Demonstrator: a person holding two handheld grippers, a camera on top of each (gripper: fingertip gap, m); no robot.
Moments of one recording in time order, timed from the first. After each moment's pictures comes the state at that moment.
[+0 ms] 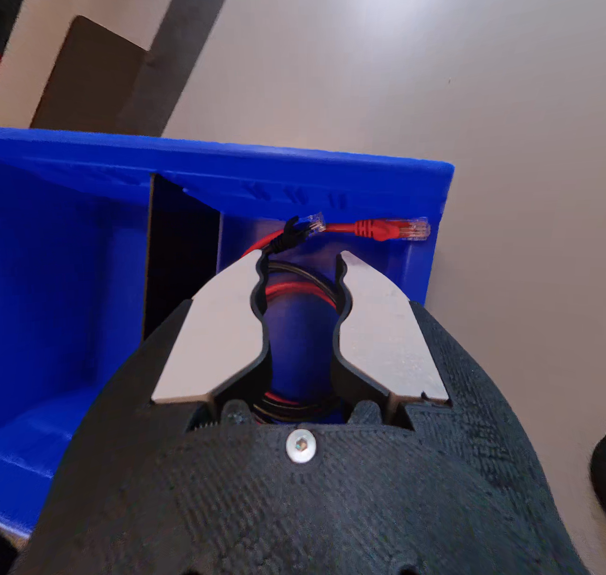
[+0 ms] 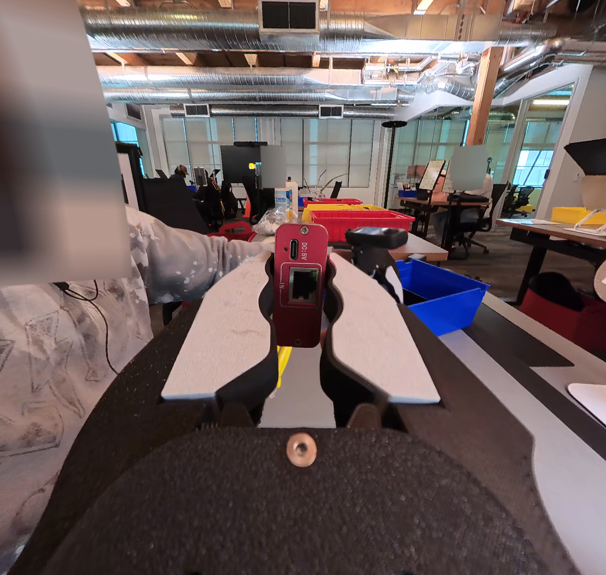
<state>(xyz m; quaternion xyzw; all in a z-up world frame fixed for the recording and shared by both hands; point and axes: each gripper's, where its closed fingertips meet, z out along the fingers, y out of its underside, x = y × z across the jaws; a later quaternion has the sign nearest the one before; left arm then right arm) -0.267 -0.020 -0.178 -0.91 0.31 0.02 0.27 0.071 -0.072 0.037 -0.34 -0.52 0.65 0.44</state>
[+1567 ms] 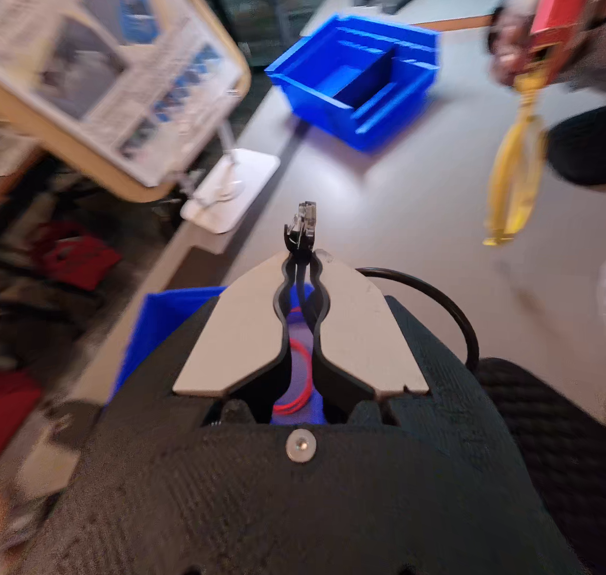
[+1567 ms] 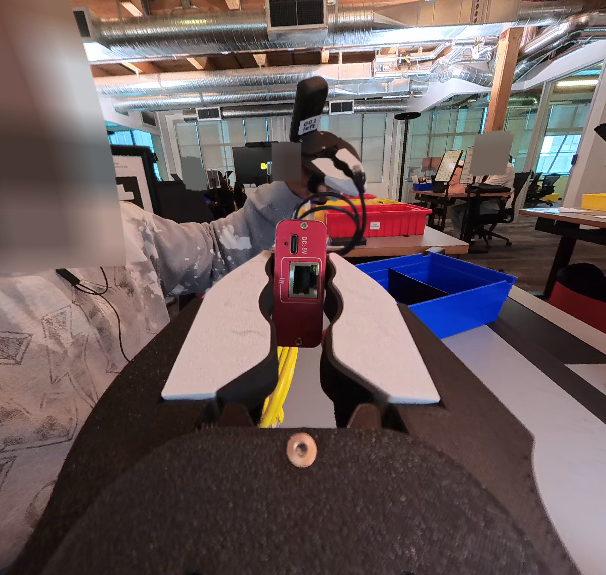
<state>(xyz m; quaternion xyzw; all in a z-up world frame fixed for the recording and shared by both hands) -0.186 -0.105 0.041 -0.79 0.37 -0.05 0.49 0.064 -0.083 0.028 -0.34 -0.52 0.67 0.41</state>
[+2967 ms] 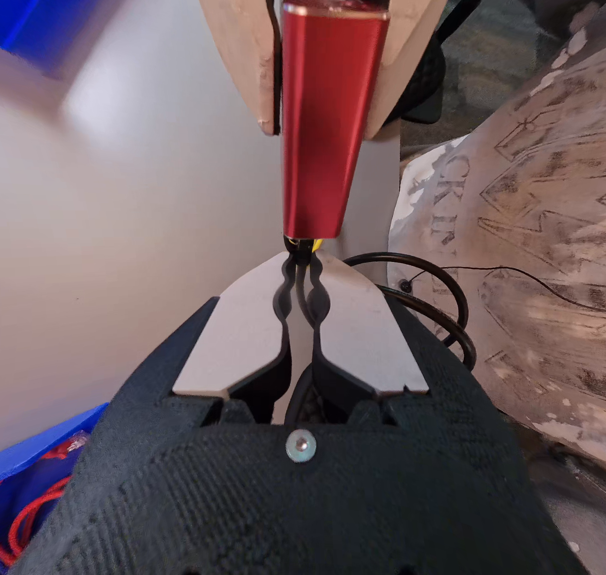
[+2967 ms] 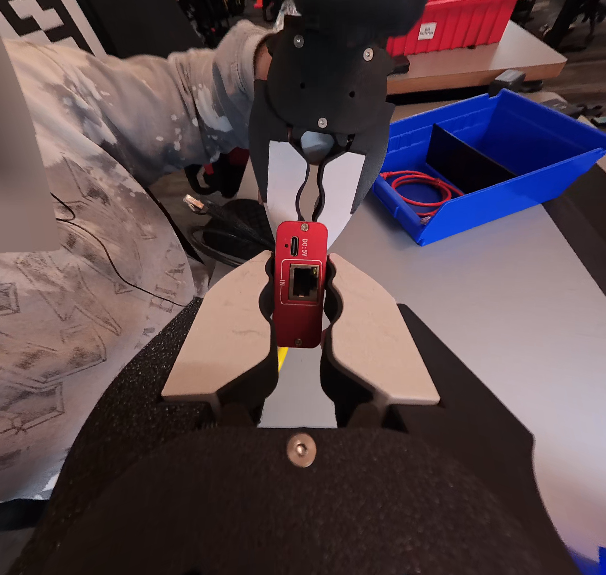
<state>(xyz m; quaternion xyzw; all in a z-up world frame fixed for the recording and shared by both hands) 0.000 -0.131 -0.074 -0.82 0.48 -0.25 0.16 0.021 -0.109 -0.012 -0.45 -0.69 0.50 0.25</state>
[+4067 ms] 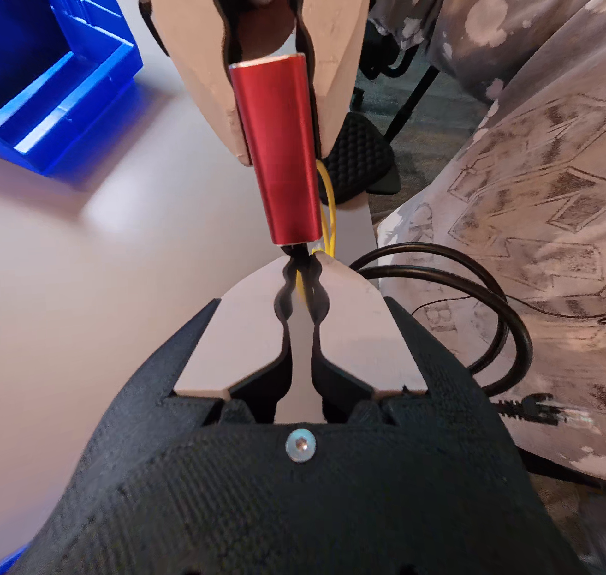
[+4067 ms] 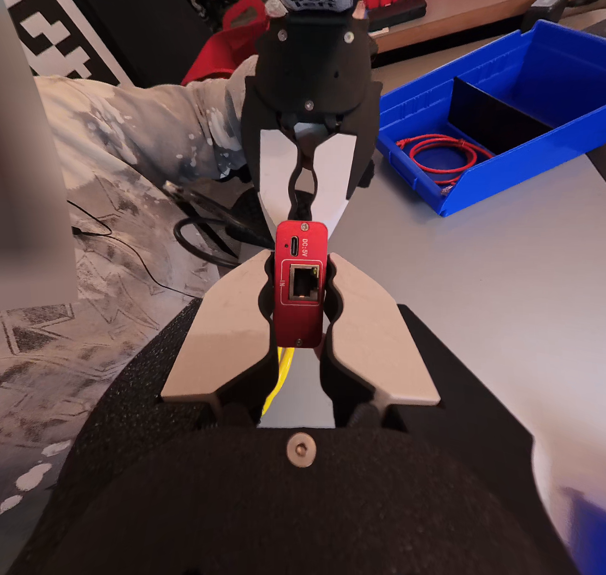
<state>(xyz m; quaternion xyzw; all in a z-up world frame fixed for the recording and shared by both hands) 0.019 -0.131 -0.051 -0.76 0.49 -0.33 0.29 0.027 -0.109 -0.003 -0.50 -0.69 0.49 0.18</state>
